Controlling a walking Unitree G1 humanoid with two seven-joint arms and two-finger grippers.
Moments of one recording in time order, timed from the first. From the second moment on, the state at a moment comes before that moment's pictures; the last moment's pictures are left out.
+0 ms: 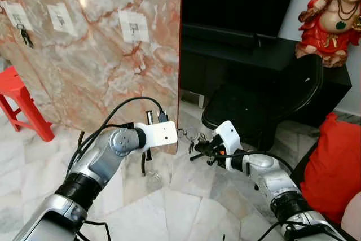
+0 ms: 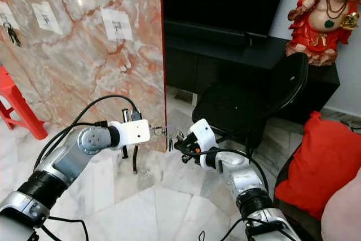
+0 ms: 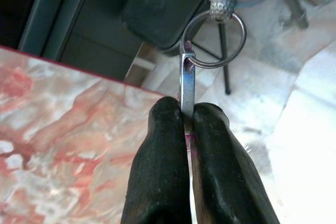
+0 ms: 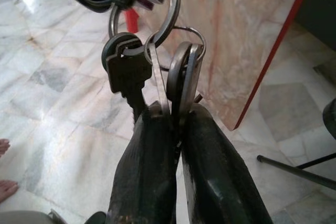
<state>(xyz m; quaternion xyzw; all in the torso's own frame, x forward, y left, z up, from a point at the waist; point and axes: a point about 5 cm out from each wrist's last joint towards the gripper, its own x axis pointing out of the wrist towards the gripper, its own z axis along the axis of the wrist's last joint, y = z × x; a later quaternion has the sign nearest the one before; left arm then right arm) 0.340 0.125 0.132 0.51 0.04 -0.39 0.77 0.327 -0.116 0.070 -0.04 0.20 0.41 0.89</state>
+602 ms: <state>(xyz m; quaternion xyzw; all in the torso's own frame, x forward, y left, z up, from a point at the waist) 0.346 0.164 0.097 0.44 0.10 -0.27 0.85 0.320 -0.142 0.056 -0.06 0.24 0.38 0.89</state>
